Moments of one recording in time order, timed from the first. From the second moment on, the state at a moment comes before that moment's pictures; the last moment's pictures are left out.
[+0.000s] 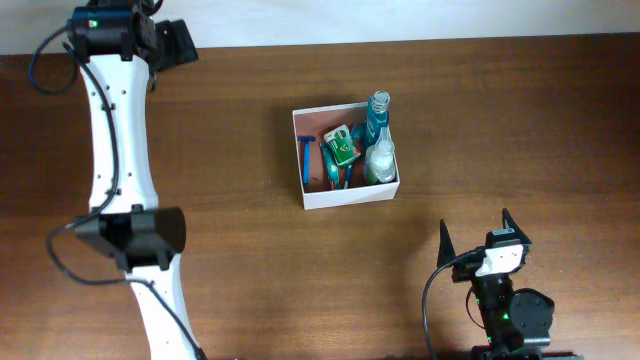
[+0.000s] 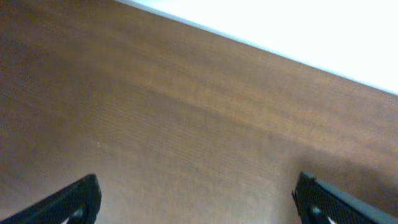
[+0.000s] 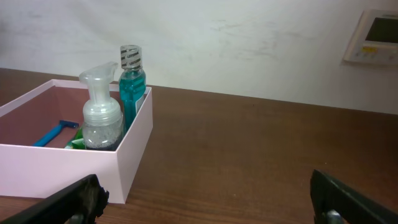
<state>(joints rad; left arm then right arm) 0.01 2.30 2.70 -1.36 -0.19 -0.29 -0.02 0.01 0.01 -0.06 -0.11 -0.09</state>
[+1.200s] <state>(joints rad) 0.00 0.90 0.60 0.19 -0.05 -0.09 -0.02 0.01 0.01 -0.06 -0.11 -0.09</state>
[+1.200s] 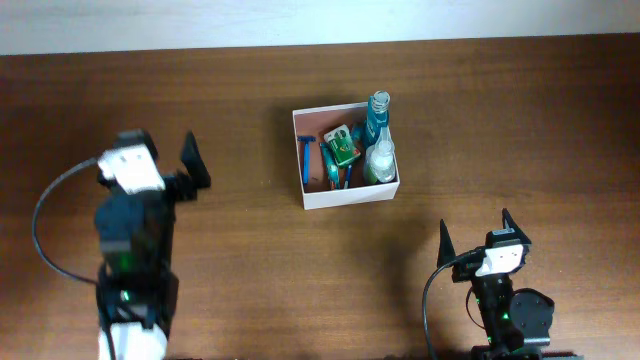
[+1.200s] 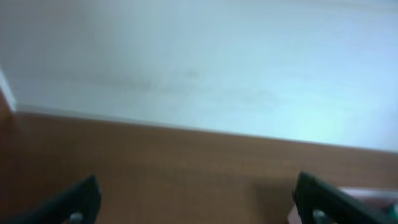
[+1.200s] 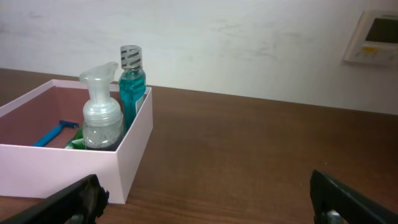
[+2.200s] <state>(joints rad) 0.00 0.22 0.03 0.34 0.08 0.14 -0.02 0.01 0.01 -0.06 -0.11 -0.09</state>
